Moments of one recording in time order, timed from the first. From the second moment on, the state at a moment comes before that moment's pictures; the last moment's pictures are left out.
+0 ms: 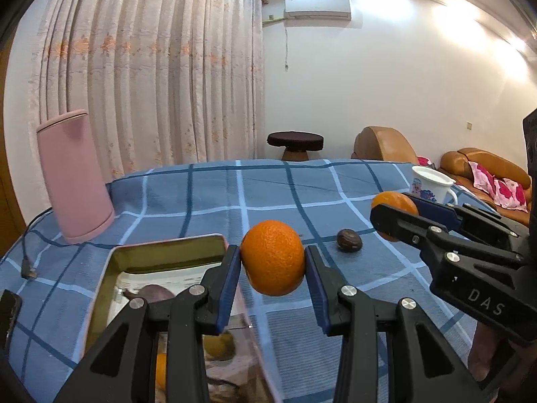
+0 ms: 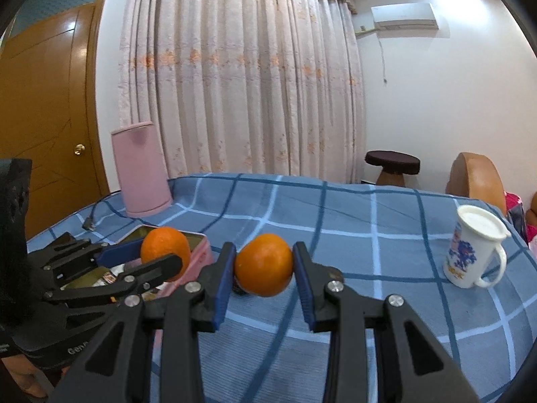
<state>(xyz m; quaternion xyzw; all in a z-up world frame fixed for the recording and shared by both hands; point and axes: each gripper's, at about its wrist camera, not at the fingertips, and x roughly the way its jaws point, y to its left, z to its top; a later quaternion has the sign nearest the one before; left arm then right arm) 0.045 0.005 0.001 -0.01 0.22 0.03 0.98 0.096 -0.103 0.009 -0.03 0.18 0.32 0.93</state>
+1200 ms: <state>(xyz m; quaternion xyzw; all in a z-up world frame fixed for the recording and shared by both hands) 0.025 0.118 -0.012 -0.06 0.25 0.13 0.96 0.082 0.024 -0.018 -0.08 0.23 0.43 0.87</state>
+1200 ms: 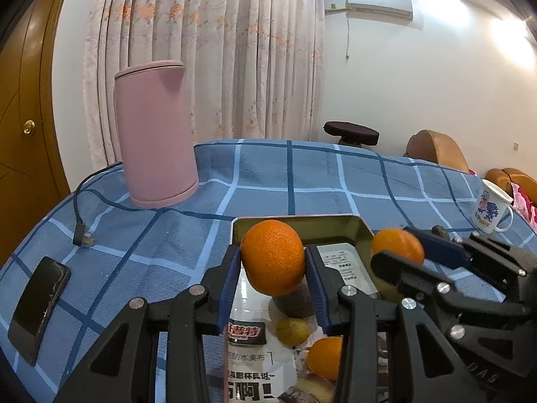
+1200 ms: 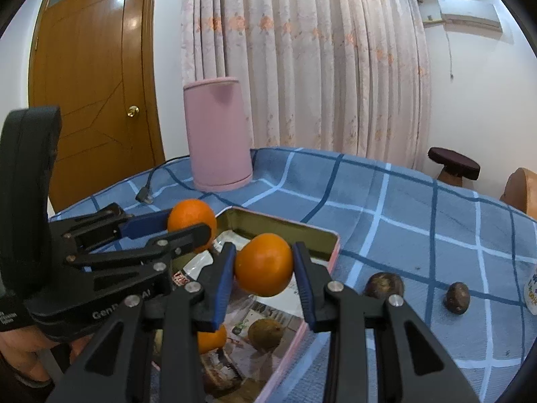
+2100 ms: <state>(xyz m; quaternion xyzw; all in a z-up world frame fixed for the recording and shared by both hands) 0.021 0.098 -0.009 -0.05 0.26 0.11 0.96 0.081 -0.011 -0.023 -0.08 0.25 0.44 0.86</state>
